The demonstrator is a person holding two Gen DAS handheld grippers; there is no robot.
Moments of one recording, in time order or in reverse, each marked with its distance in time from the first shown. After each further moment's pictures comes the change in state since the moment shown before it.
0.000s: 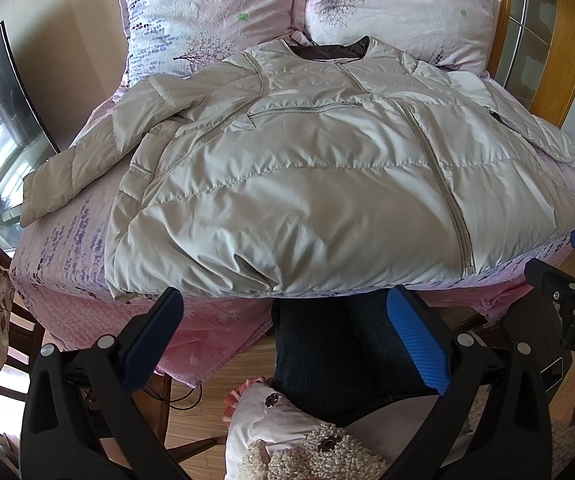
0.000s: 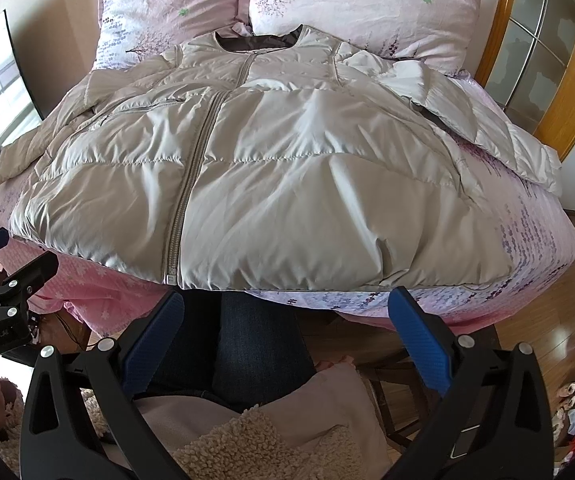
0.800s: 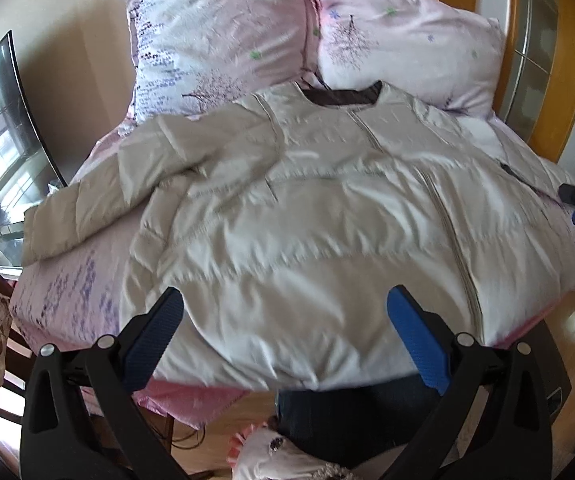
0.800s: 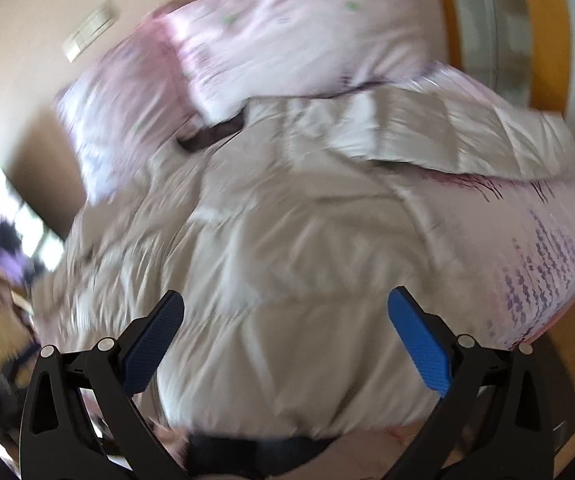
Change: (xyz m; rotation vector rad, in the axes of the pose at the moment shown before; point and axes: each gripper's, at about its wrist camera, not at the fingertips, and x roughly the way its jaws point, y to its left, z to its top) left arm 0.002 0.026 0.051 -0.028 -0.120 0.003; right arm 0.017 -0.124 0.078 0.373 -0.156 0.211
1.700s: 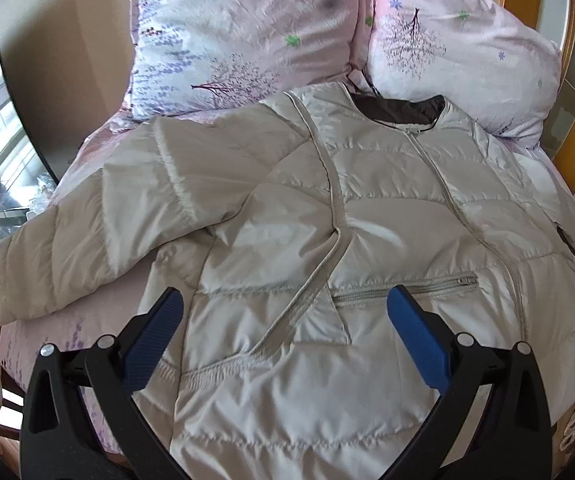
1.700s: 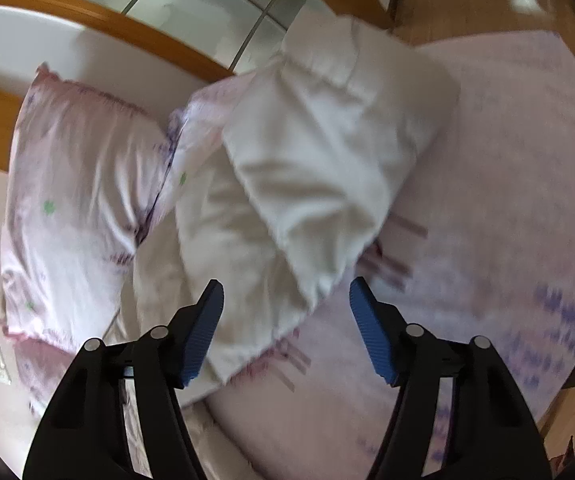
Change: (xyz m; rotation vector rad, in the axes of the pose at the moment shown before) left arm 0.099 0.049 0.095 -0.072 0.110 -0.002; right arm 0.061 -0.263 0.080 0.864 -0.149 -0.117
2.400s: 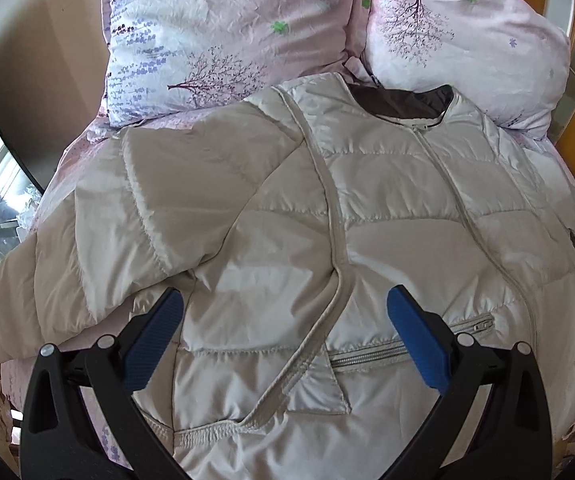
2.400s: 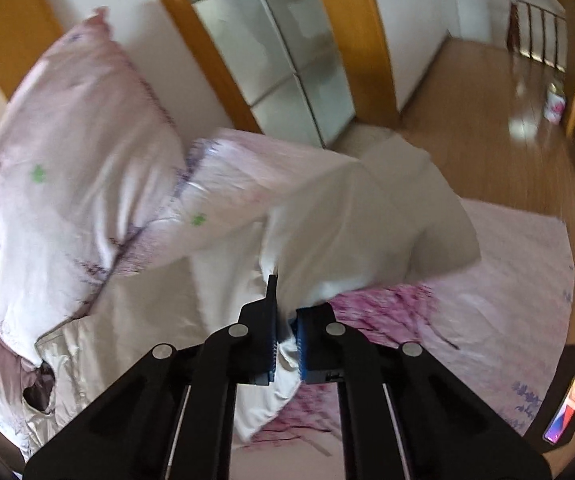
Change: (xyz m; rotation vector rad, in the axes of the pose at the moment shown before) left arm 0.032 -0.006 0.036 0.034 0.050 -0.008; right arm -0.004 0.107 0.002 -0.360 -0.229 -0.221
